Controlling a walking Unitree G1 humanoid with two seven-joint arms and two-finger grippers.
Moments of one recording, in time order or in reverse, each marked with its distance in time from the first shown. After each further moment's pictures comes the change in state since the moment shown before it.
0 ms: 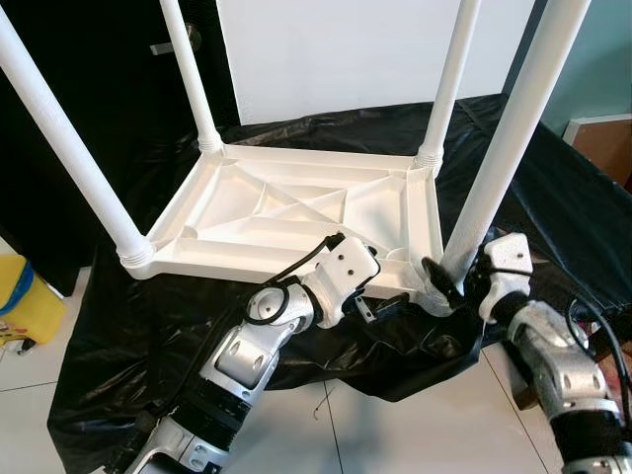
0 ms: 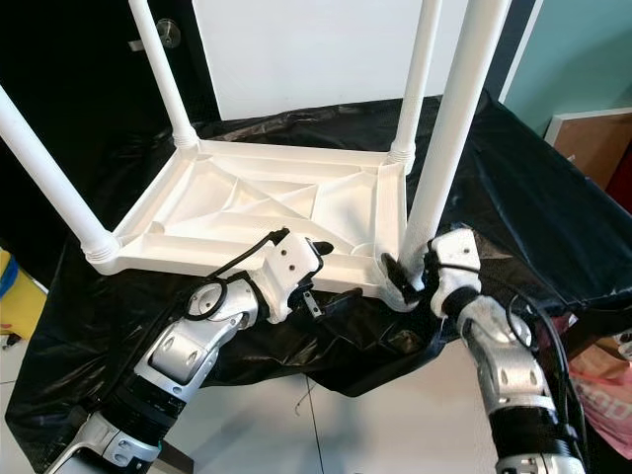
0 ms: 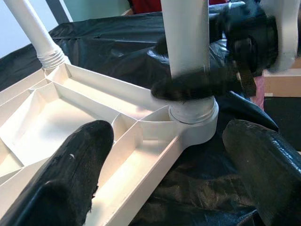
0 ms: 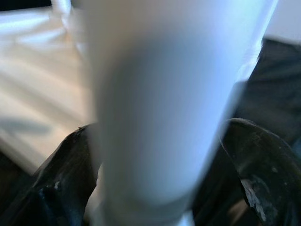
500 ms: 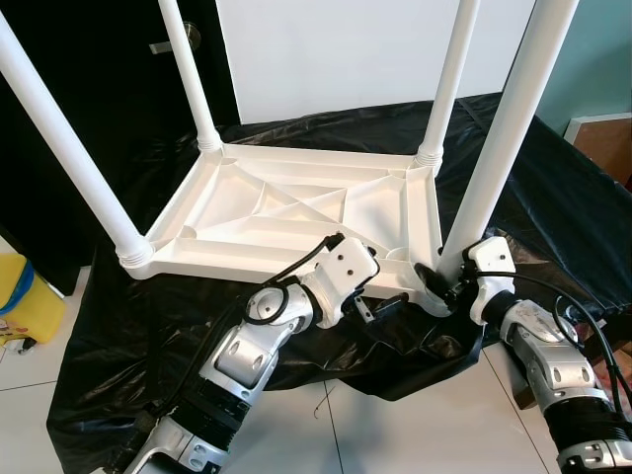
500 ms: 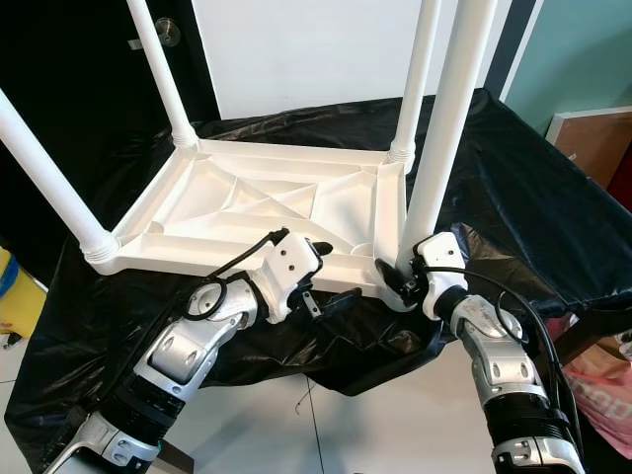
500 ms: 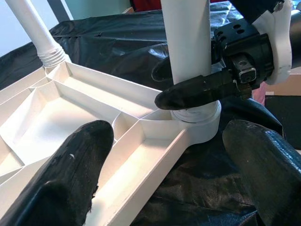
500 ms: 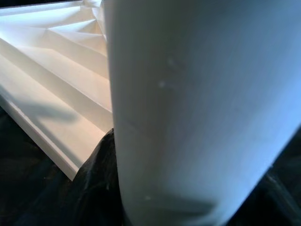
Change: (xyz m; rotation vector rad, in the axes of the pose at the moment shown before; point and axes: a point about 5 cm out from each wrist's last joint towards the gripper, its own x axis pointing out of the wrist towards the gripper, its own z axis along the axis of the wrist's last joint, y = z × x) left arm -0.001 0.001 -0.001 0.003 0.005 0.002; right arm 0.005 -0.001 -0.010 -0.002 0.024 0.075
